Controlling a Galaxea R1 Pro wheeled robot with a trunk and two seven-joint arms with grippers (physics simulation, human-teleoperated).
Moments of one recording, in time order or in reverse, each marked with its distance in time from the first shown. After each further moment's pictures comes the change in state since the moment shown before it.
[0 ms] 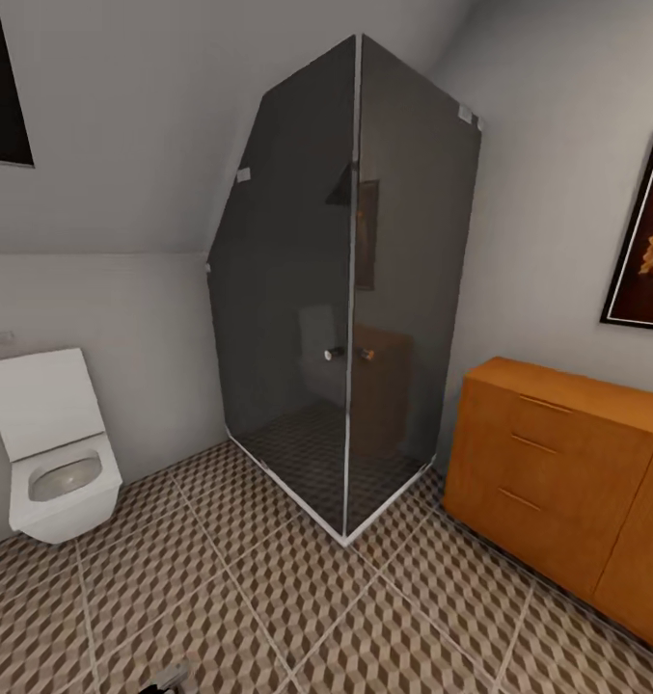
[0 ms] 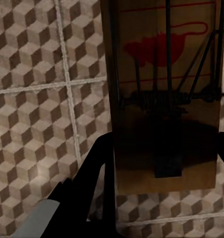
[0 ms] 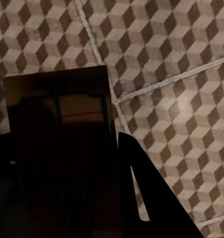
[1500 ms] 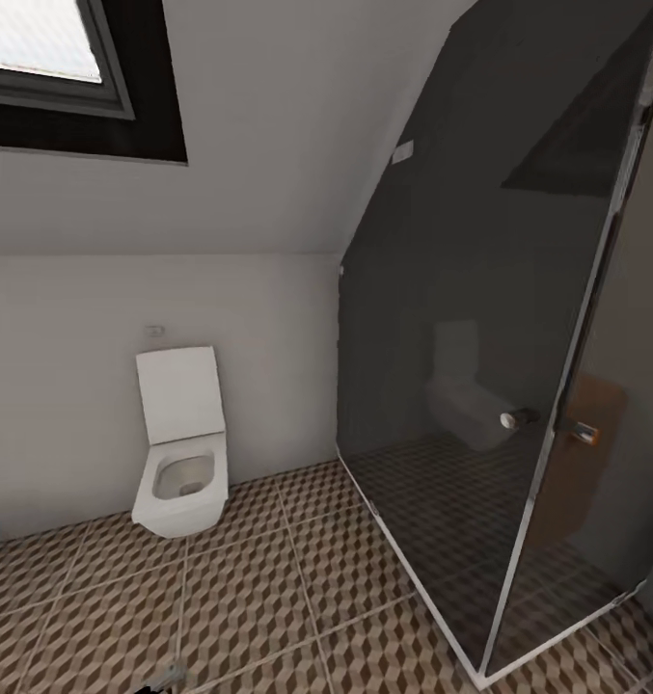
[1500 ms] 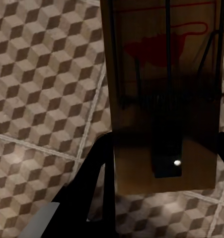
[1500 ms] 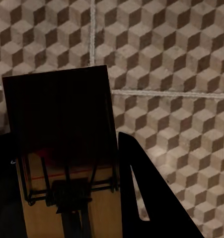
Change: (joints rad) left arm 0.003 0.015 0.000 0.000 0.001 -0.003 0.000; right arm 0.000 0.000 0.000 0.000 0.000 0.000 -0.001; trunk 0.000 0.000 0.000
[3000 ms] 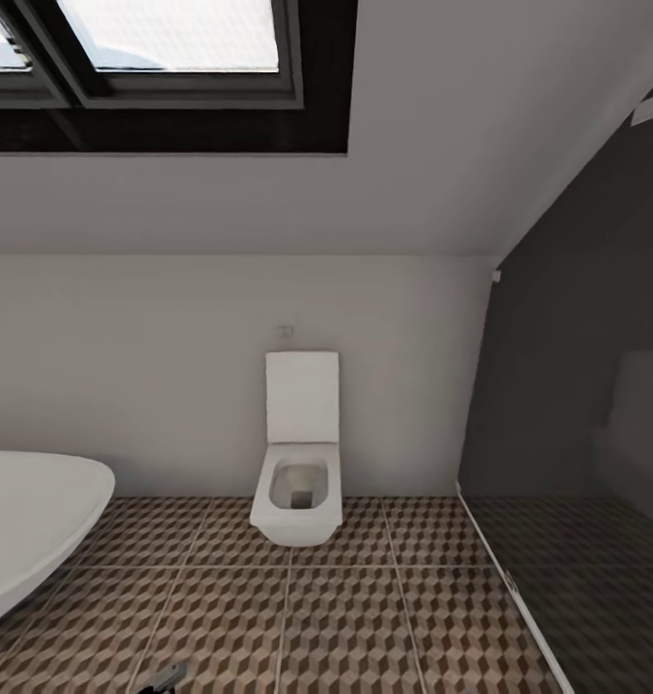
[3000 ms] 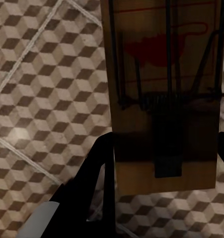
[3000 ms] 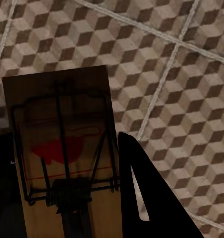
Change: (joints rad) left arm 0.000 -0.008 0.001 0.000 0.001 -0.005 0.001; right arm 0.000 -0.001 0.000 0.000 0.000 0.000 0.000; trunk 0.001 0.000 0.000
